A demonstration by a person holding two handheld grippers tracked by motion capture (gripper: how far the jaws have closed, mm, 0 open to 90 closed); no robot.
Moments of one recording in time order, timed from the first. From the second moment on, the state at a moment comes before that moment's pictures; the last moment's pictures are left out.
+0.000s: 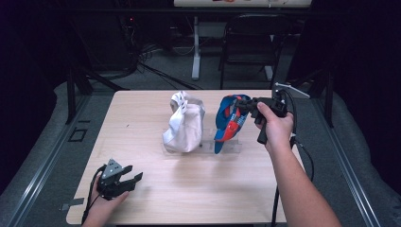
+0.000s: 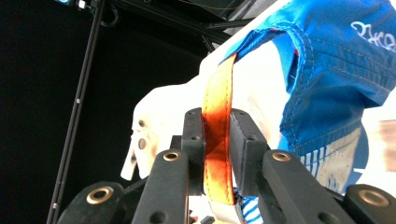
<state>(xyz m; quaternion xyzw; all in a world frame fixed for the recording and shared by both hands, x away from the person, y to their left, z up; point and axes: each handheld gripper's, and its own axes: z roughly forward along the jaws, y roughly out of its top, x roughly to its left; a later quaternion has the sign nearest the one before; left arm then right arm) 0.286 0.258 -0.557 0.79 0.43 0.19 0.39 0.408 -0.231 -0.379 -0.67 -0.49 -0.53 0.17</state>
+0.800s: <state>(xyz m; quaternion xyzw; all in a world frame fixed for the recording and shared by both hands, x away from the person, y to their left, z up) 0.286 0.257 -0.558 0.79 0.43 0.19 0.39 0.387 -0.246 -0.384 -0.67 -0.56 -0.49 0.09</state>
